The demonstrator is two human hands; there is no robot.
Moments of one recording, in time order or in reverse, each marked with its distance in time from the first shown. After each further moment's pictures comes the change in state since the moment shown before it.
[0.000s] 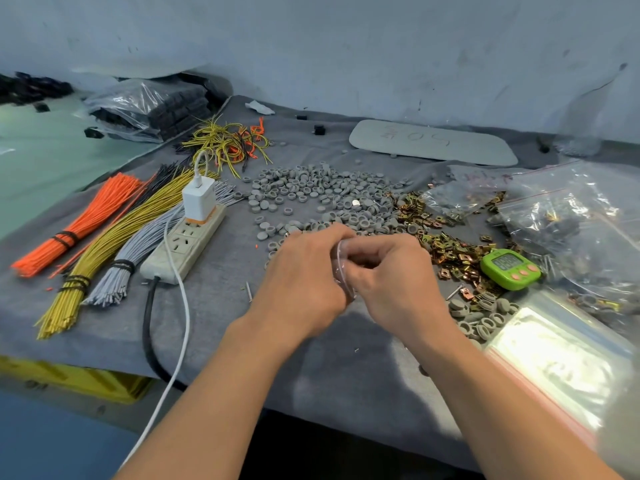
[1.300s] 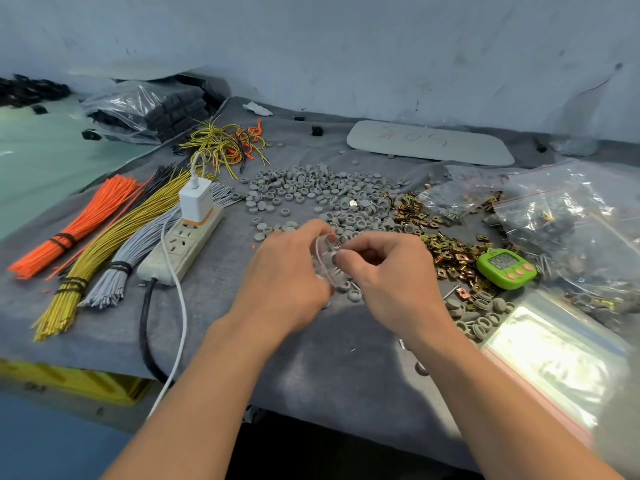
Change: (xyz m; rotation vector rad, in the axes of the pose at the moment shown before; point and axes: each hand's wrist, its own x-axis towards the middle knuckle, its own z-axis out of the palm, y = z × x) left_hand 0.000 -0.005 -0.010 0.035 0.013 -0.121; right_hand 0.002 0.002 -0.005 -0.048 0.070 0.064
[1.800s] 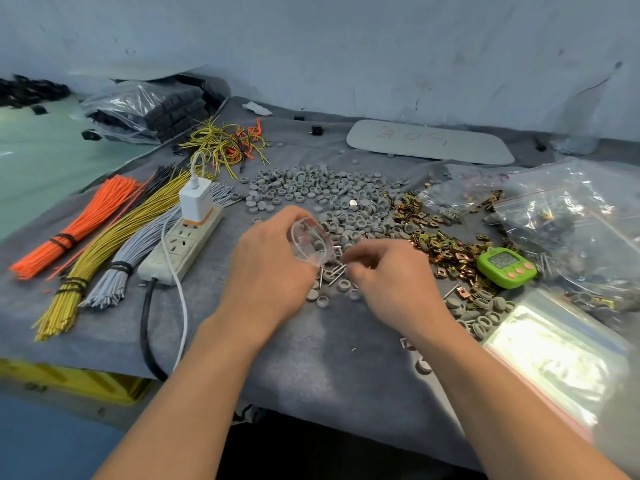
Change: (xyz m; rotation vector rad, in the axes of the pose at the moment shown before) left_hand 0.002 -0.006 -0.009 -0.094 0.184 -0.055; right_hand 0.006 0.013 0.000 -0.278 -0.057 0.087
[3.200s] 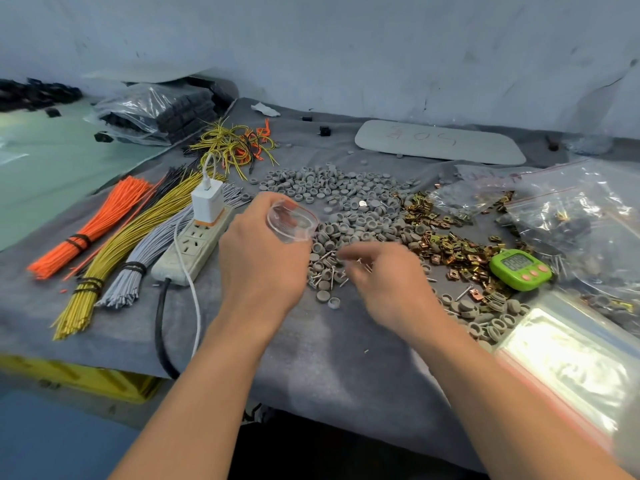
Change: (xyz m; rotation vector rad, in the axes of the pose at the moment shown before) left_hand 0.006 -0.002 -0.010 -0.076 0.249 -0.144; right_hand 0.011 0.007 0.019 -0.038 -0.058 -0.116
